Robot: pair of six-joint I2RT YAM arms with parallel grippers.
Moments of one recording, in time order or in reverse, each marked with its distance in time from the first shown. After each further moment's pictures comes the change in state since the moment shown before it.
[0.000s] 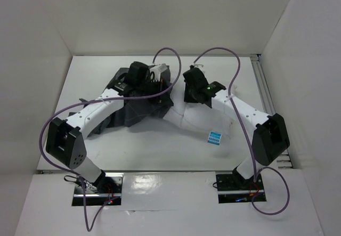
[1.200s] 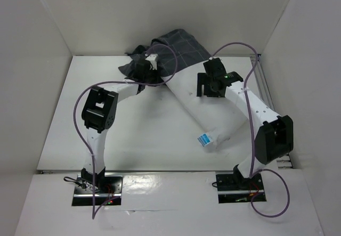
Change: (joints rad) left arm 0.159 0.615 0.223 0.513 -0.479 0.202; right arm -0.230 -0.021 0.076 -0.216 -0.006 -0.194
